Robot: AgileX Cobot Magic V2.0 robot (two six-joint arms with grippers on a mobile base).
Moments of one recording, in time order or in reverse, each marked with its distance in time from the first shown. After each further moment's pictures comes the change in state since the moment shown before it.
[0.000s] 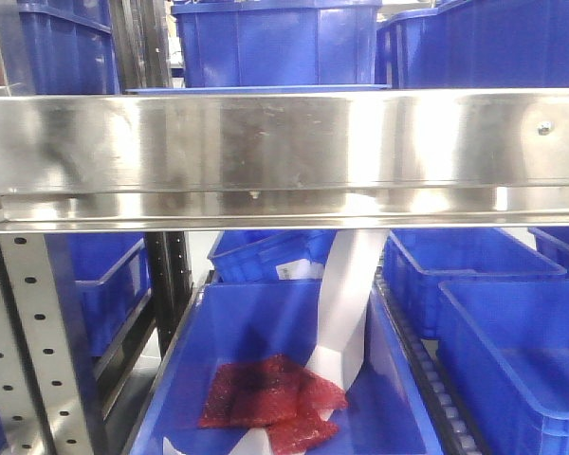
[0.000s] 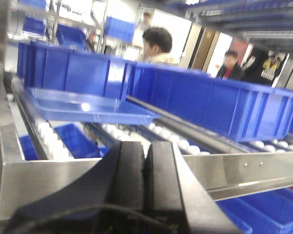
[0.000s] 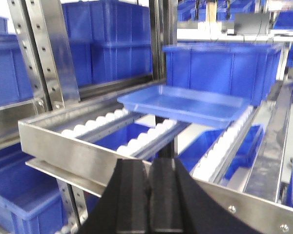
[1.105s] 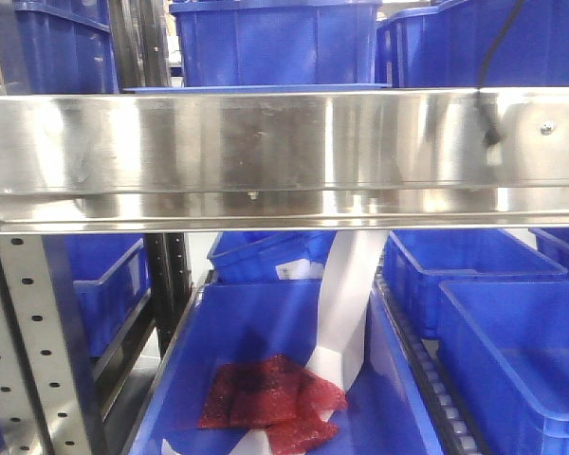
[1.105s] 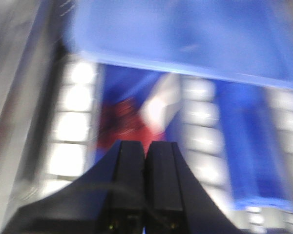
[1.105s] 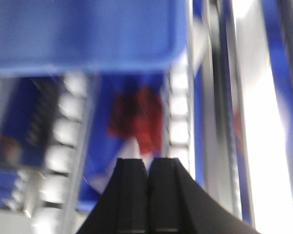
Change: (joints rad) left arm 0.074 1.442 -1.241 -0.181 0.578 -0.003; right arm -0.184 1.365 -1.406 0.024 0.806 0.219
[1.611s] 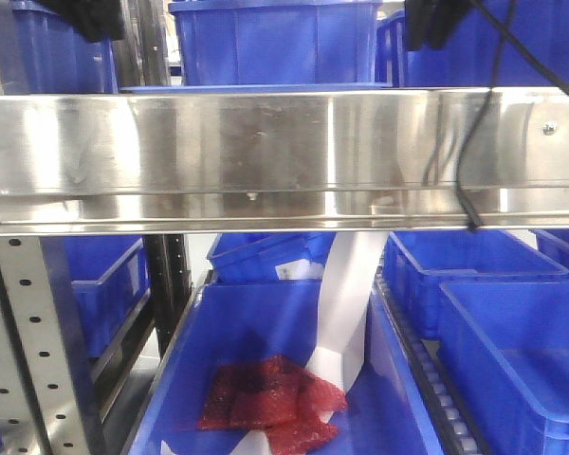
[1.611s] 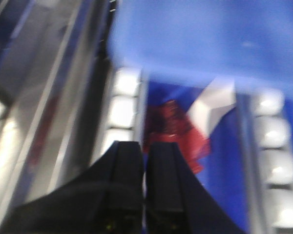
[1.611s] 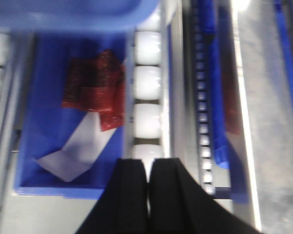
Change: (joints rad) left arm 0.063 0.196 -0.121 0.176 0.097 -0.093; right arm -0.004 0.183 0.038 -0.076 0.014 0.010
